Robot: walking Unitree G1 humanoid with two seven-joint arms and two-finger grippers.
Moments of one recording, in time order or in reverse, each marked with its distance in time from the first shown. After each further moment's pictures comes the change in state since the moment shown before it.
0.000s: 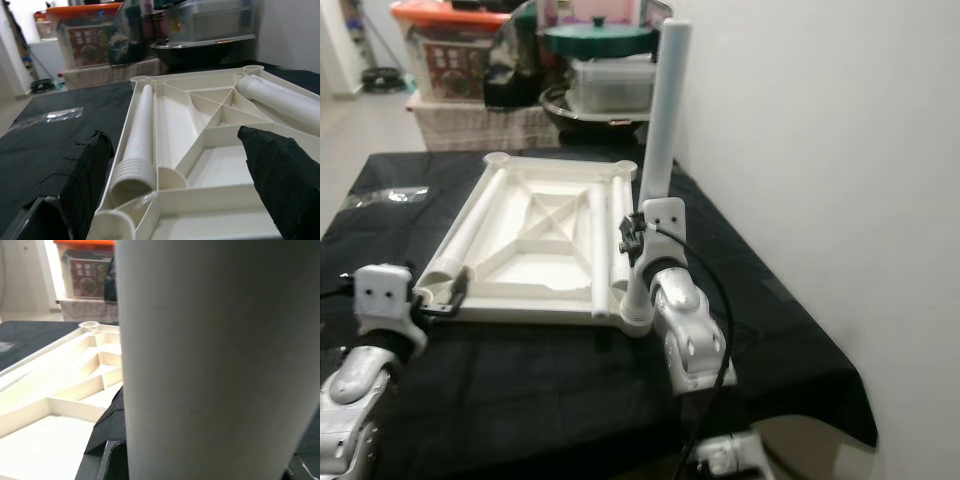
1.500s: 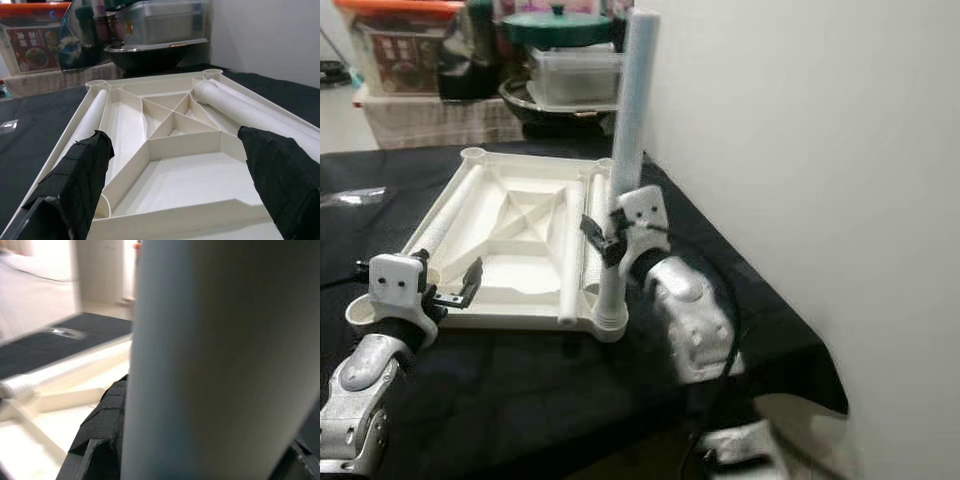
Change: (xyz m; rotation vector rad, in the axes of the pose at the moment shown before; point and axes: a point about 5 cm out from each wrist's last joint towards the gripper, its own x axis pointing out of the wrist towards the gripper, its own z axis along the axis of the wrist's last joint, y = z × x) left arm 0.009 -0.009 0.003 -0.011 -0.026 -0.029; right arm 0.015 -0.004 0.039 -0.055 -0.093 0.394
